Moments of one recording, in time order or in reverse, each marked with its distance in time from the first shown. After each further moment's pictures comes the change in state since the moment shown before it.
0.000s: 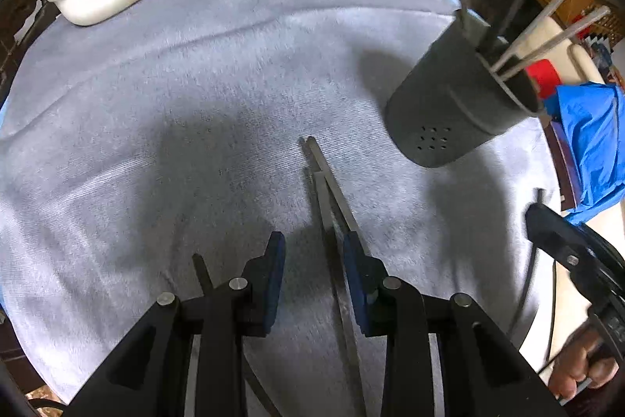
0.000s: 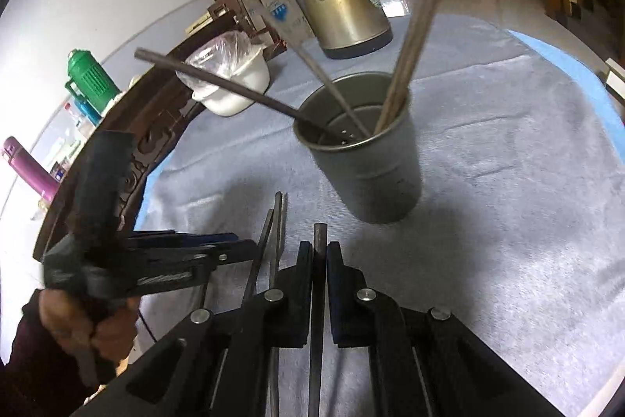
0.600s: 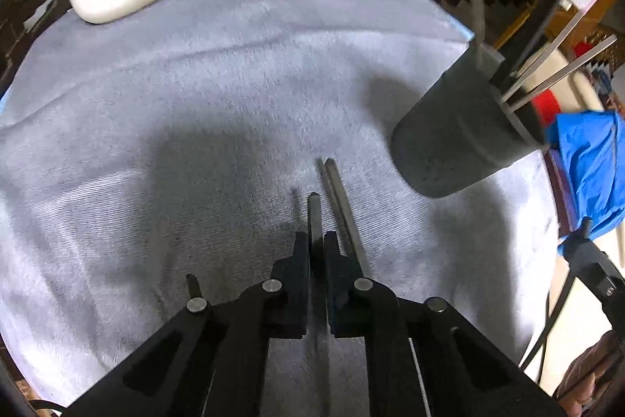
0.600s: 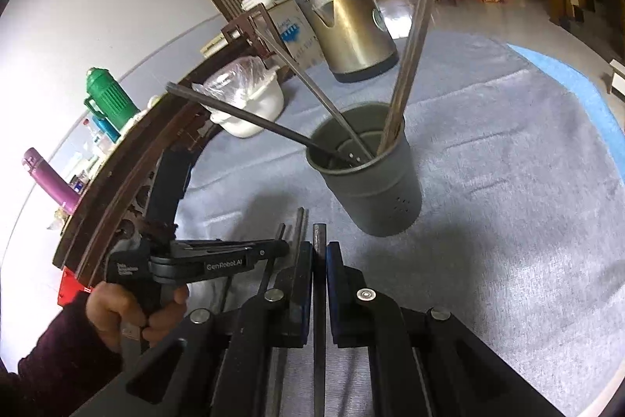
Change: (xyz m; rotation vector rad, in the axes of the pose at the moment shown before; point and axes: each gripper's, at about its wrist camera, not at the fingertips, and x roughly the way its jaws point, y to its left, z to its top) left arm -0.012 0.008 -0.008 -0.061 -0.116 -0.036; right arm -0.029 -0.001 0.000 -0.005 -0.082 0.069
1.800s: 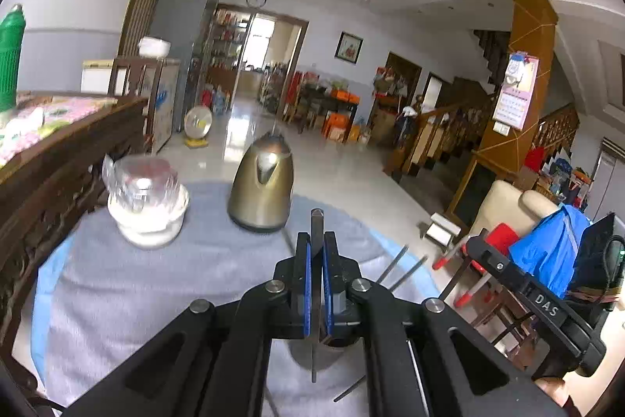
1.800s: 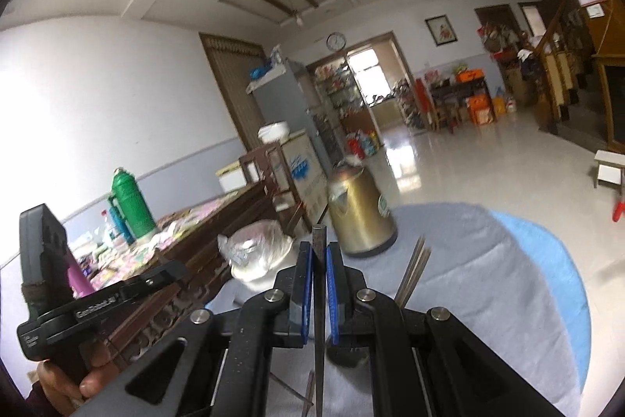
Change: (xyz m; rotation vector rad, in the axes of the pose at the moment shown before) left arm -0.232 -0.080 0.019 0.053 -0.750 -0.061; right arm -0.123 0.026 0.092 -0.070 -0.529 -0.017
